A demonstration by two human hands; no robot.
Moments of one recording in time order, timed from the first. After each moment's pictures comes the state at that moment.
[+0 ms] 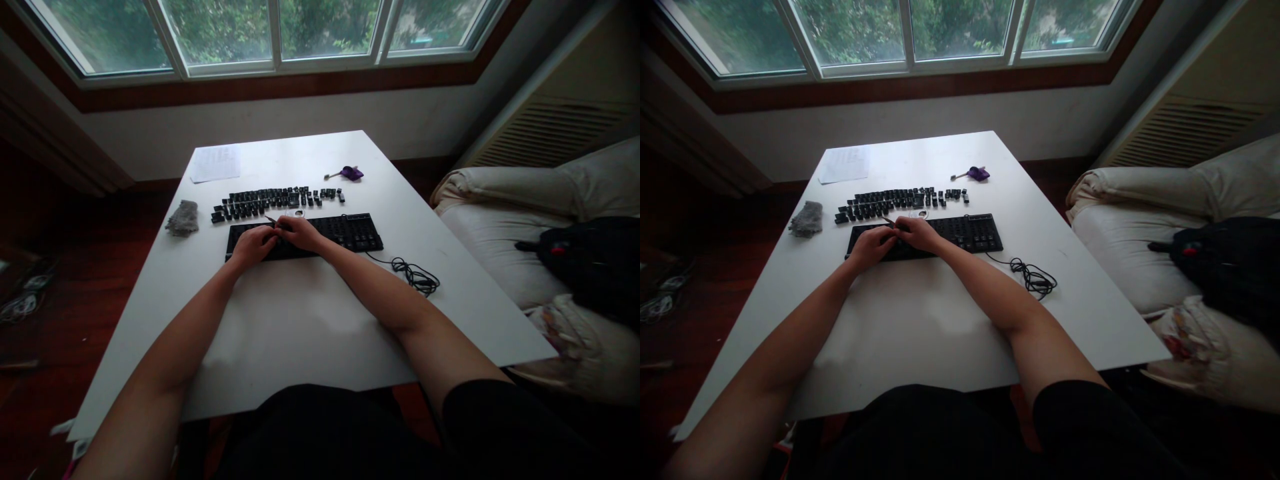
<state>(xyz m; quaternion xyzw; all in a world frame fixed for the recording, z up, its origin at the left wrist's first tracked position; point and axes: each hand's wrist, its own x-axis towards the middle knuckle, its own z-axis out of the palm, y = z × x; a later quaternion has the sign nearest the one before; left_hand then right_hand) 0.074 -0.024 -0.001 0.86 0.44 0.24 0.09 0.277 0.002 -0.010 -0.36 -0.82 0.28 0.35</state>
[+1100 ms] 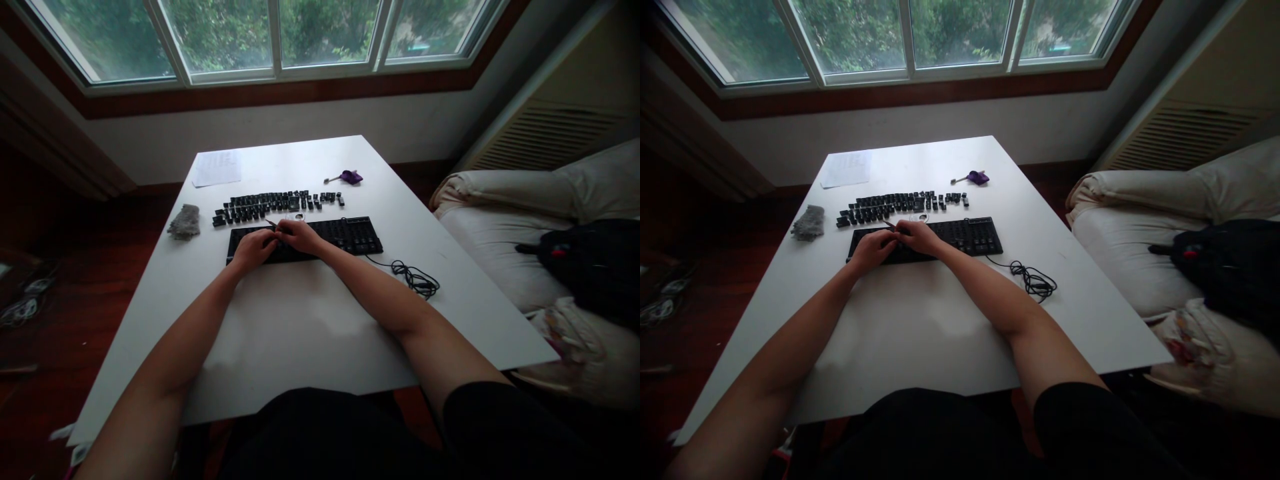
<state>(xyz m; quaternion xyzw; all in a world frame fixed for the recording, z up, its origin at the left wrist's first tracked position) 0.074 -0.024 0.000 0.86 0.44 0.23 0.09 0.277 0.002 -0.009 -0.35 -0.81 0.29 0.36</state>
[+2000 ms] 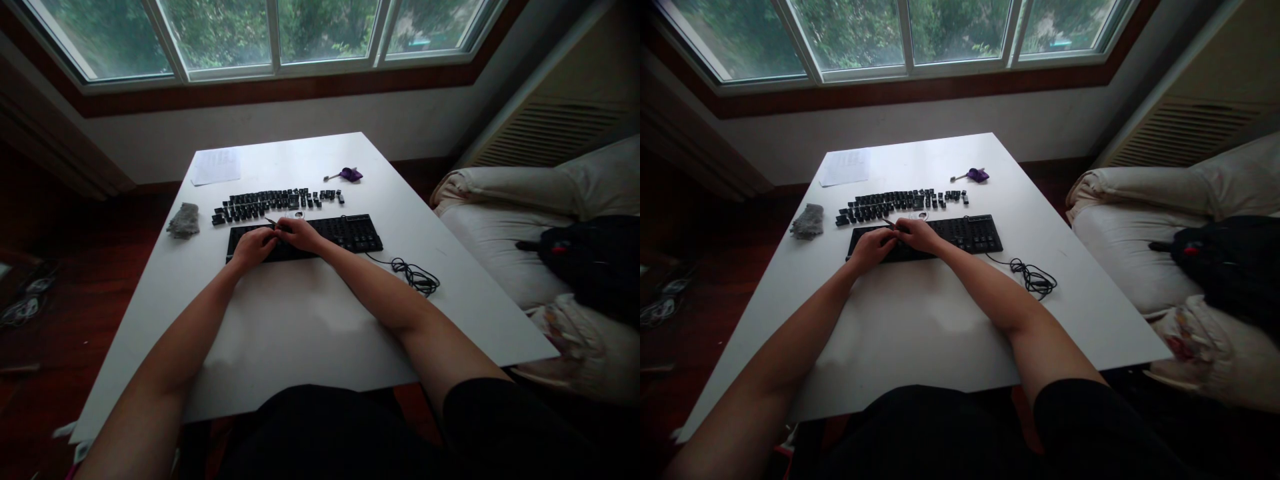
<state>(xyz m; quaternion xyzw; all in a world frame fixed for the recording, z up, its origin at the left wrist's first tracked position) 0.074 -0.023 -0.001 0.86 0.44 0.24 0.09 0.277 0.002 -0.010 -0.35 -0.81 0.29 0.36</state>
